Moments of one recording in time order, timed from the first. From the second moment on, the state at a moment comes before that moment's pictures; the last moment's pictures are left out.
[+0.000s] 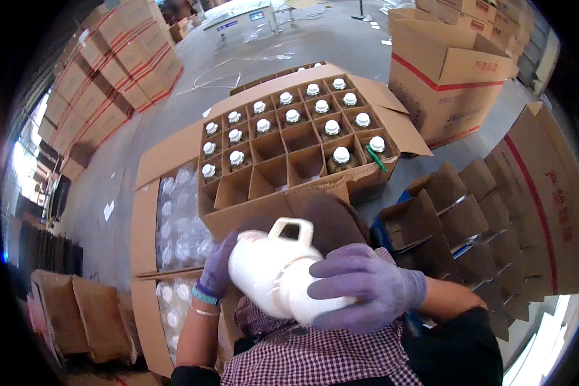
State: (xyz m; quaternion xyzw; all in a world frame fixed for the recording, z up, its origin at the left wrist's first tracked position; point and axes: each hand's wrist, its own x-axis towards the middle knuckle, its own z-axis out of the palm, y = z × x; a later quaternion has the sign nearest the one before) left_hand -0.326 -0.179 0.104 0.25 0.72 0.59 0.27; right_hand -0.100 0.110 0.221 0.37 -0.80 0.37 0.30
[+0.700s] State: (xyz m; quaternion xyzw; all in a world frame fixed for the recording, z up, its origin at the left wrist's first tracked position) left_hand -0.290 -0.214 0.124 0.14 0.76 0.54 -0.35; right_hand -0.257 0.094 0.173 -0.11 -0.60 0.75 -0.25
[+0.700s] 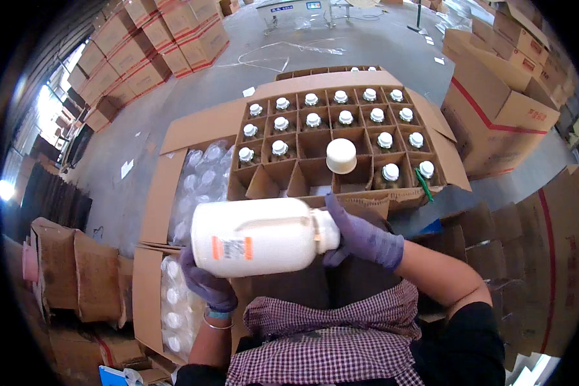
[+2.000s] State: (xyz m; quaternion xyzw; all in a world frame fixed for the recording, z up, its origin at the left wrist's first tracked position) left_hand -0.399 0.084 0.102 0.59 0.76 0.24 -0.12; right_hand -0.004 0.303 0.107 -0.29 -0.74 0.35 0.49
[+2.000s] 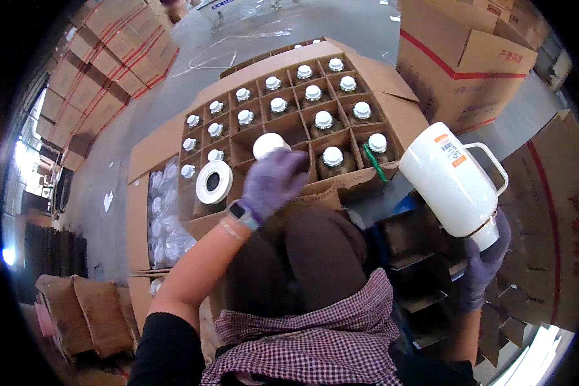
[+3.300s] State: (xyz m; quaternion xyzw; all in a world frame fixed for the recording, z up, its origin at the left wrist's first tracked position) left_hand -0.247 -0.259 0.210 0.34 0.86 0.32 0.20; right_hand -0.143 0.146 0.212 -0.05 -0.77 0.62 0.10
